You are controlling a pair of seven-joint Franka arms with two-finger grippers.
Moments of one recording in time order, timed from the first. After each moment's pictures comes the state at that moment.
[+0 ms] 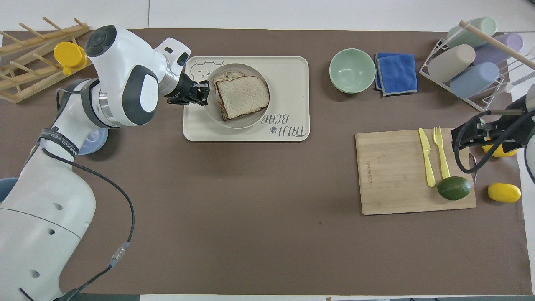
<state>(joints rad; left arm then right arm) -0.30 0.61 -0.01 -1.46 -0.37 2.09 -0.21 0.04 0.02 -0.02 -1.57 -0.04 1.40 0.08</state>
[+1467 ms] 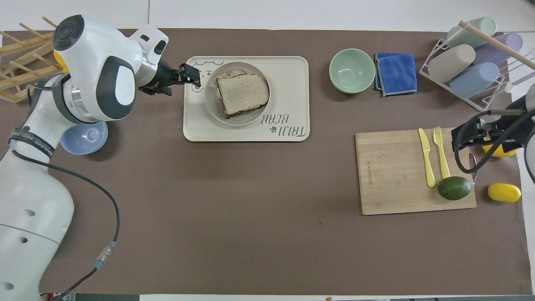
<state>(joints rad) -0.28 0.52 0.06 -1.46 -0.34 2.06 -0.18 0.04 0.02 -0.02 -1.57 -0.04 1.40 0.08</state>
